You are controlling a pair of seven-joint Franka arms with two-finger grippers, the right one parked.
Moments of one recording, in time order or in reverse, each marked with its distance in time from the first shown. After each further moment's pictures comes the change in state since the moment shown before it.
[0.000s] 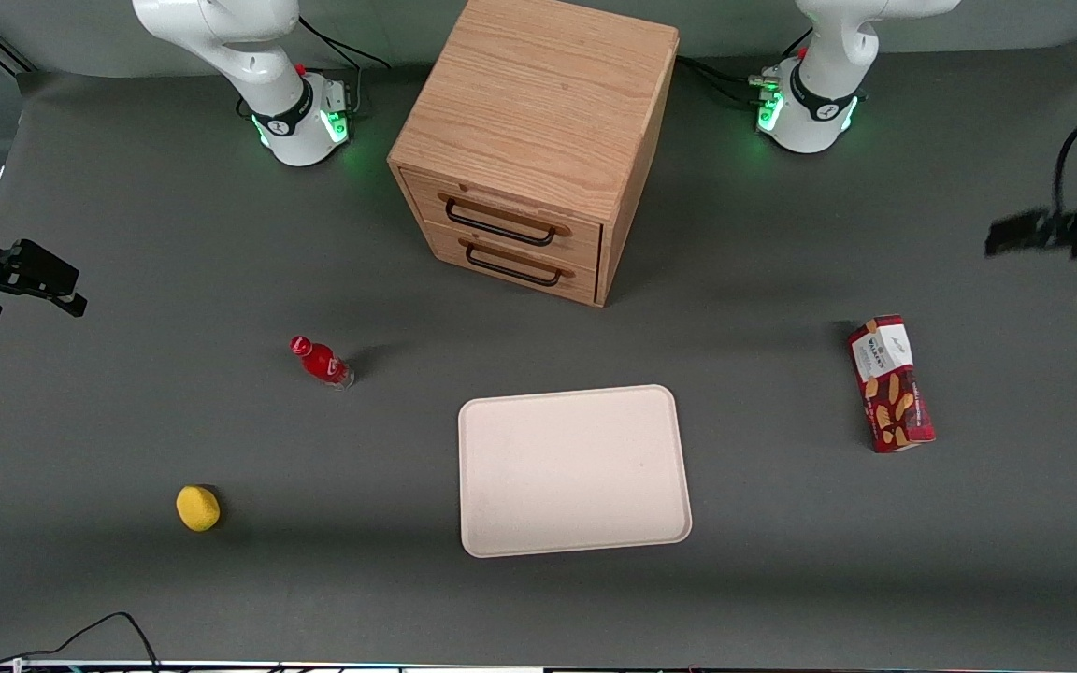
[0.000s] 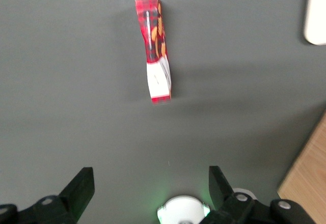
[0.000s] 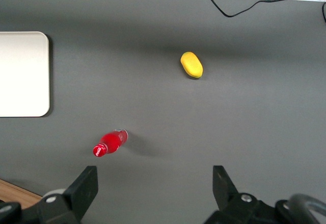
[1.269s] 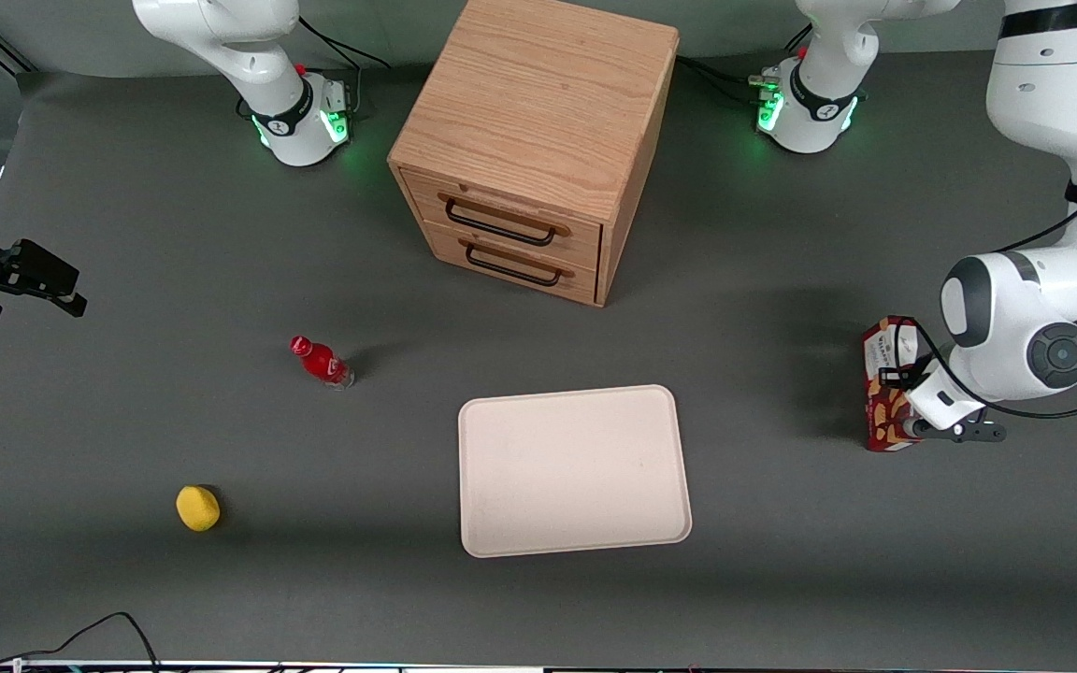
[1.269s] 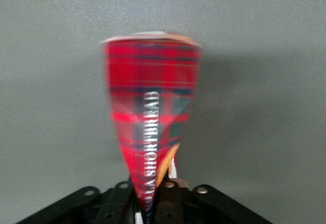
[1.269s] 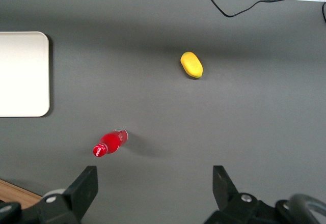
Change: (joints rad) arm 0.012 0.333 0.004 -0.298 -0.030 0.700 0.028
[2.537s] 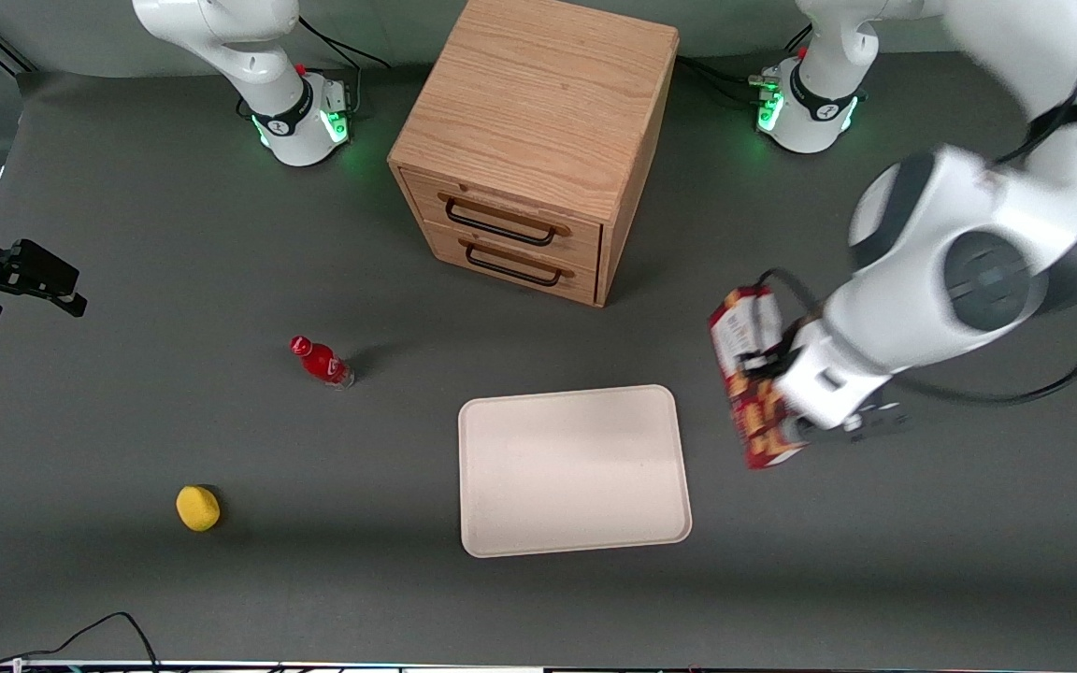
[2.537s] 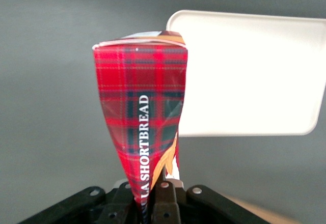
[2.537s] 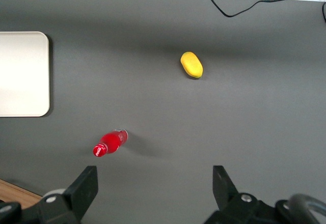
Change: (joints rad) arm -0.027 0.083 -0.527 0.602 0.090 -0.391 -0.705
